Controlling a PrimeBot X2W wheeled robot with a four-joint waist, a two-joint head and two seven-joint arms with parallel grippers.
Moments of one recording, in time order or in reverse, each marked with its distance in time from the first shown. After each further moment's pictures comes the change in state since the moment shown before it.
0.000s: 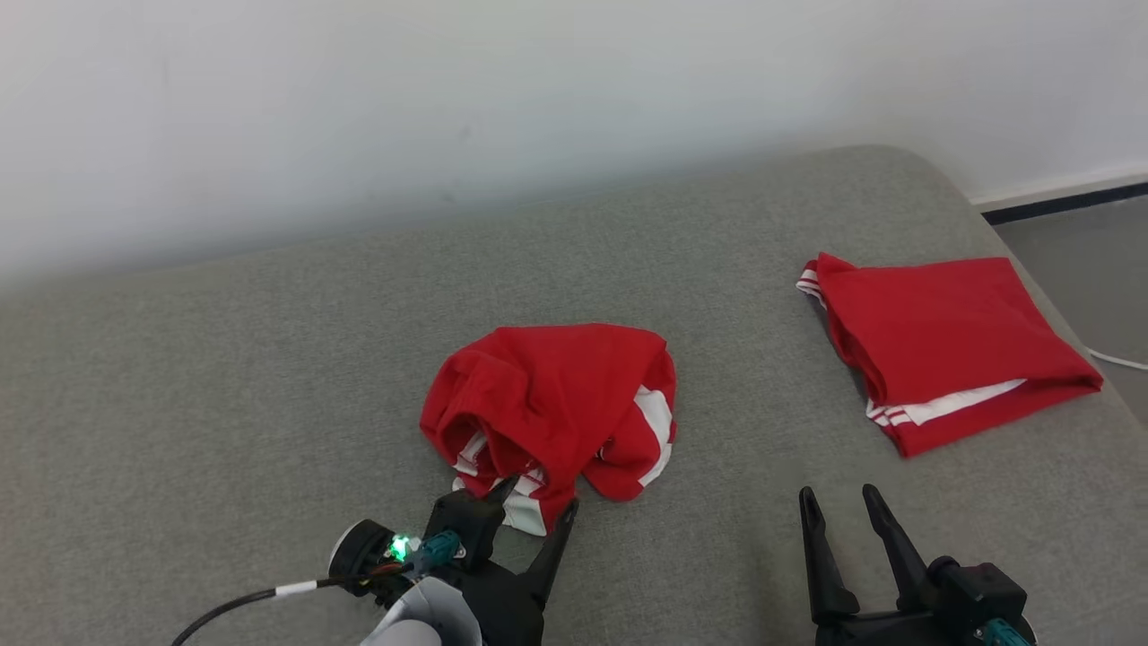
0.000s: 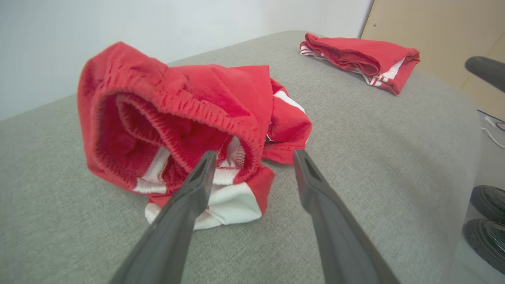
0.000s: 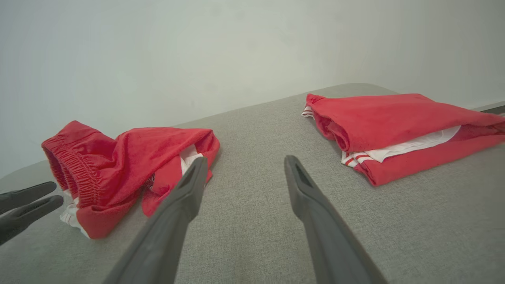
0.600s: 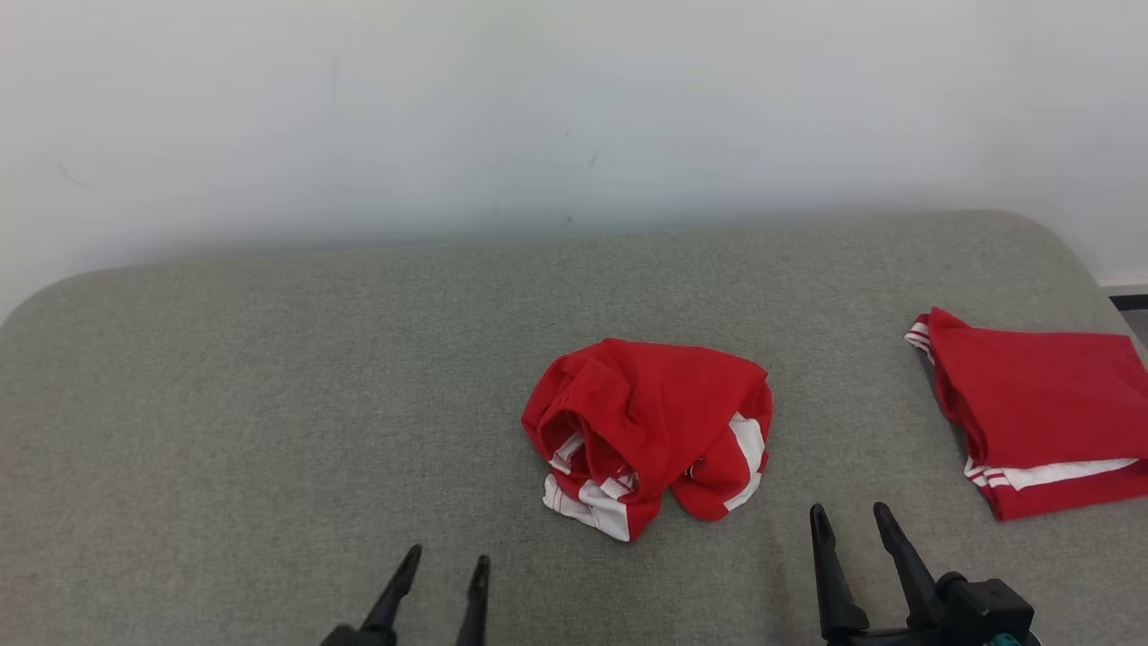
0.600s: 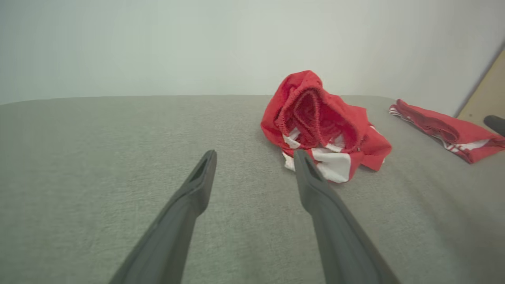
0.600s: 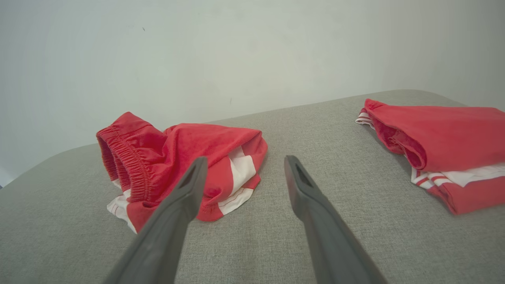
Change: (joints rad) left arm 0.446 -0.061 0.403 -0.367 0.151 0.022 -0.119; right arm 0.028 0.000 -0.022 0.003 -0.011 0.000 0.000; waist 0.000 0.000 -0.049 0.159
